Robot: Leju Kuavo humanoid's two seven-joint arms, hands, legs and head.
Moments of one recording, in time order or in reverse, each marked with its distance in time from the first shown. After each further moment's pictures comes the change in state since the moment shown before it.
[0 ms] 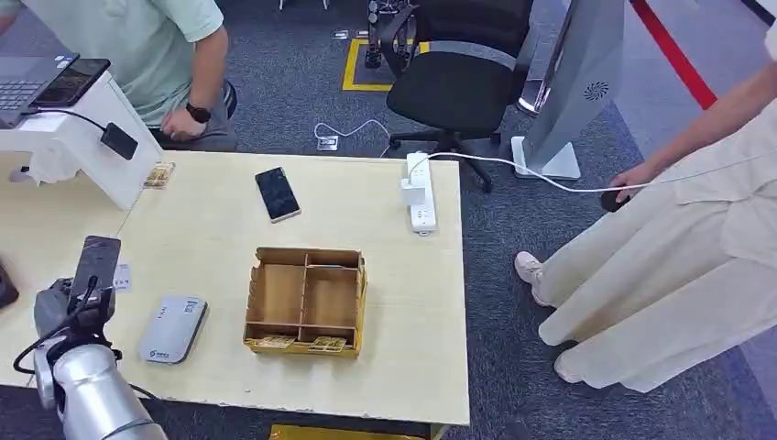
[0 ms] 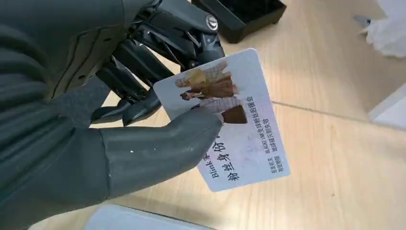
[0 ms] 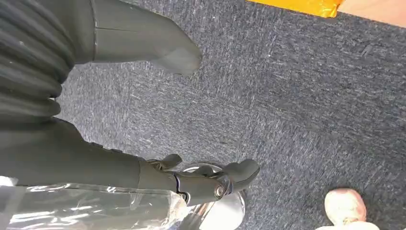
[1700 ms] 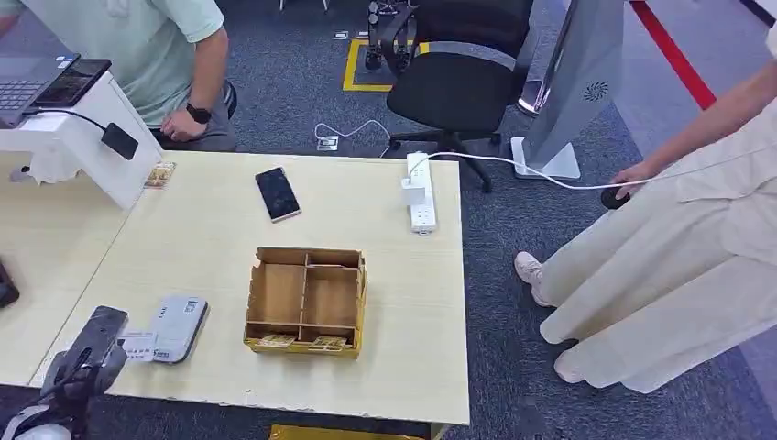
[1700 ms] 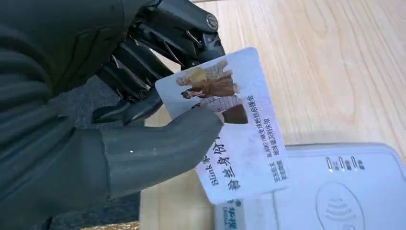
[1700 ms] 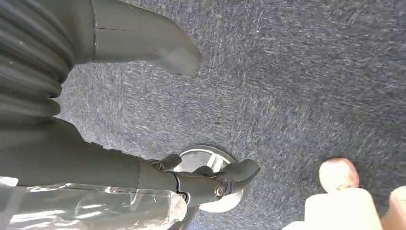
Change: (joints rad) left arm 0.314 0.122 -0.086 -0.030 0.317 -0.265 0.065; right arm -0.052 -0.031 0.022 0.009 -0.007 -0.034 0.039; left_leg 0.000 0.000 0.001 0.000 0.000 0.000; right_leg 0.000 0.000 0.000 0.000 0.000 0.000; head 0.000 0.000
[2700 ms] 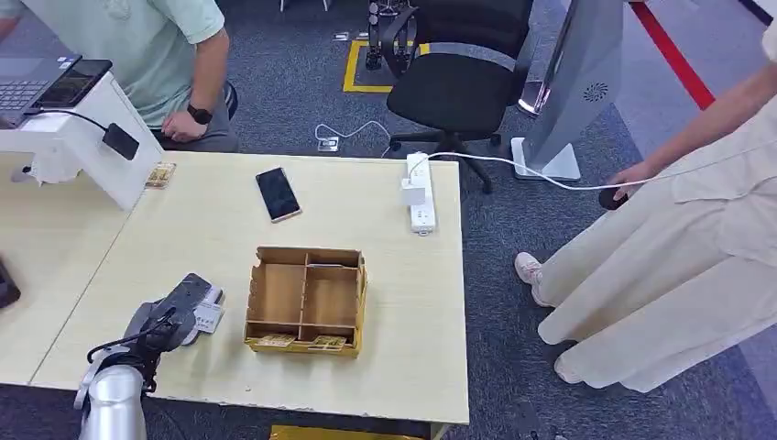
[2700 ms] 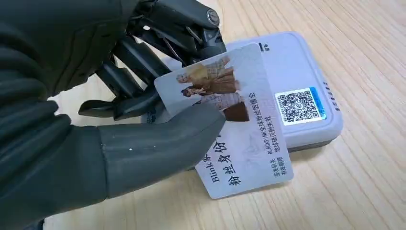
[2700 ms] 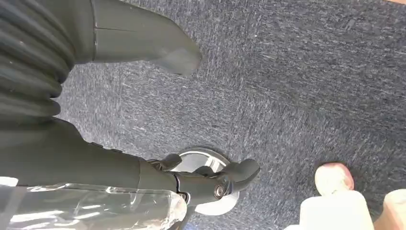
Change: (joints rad) left arm -0.112 0.045 -0.255 0.201 -0.112 0.023 0.002; right arm -0.008 -0.020 0.049 0.043 -0.037 -0.013 0.016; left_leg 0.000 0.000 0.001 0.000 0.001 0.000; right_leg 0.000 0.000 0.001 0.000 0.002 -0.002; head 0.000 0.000
